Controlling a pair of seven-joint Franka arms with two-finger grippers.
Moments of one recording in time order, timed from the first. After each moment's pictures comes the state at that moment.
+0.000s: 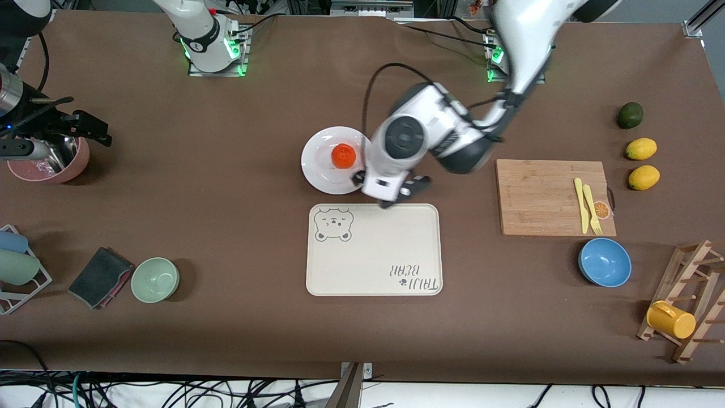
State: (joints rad) left arm -0.25 0.64 -0.45 -1.31 0.02 1.72 -1.24; right arm -0.05 -0.01 0.03 -1.71 0.00 1.64 -0.04
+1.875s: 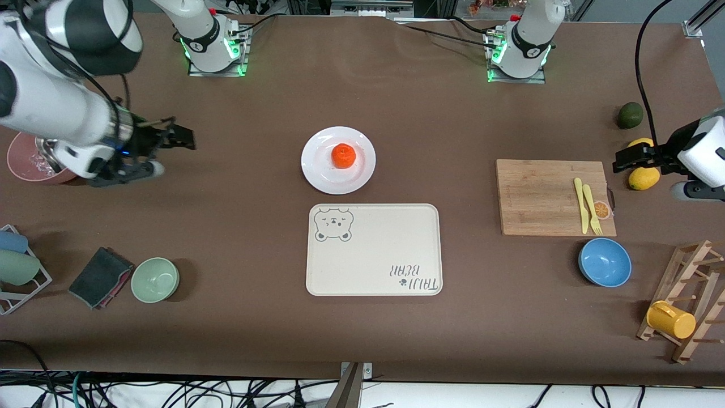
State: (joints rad) left arm 0.02 0.20 0.01 -1.47 -0.01 1.50 0.05; right arm 0.07 0.16 0.11 -1.72 0.20 1.61 -0.02
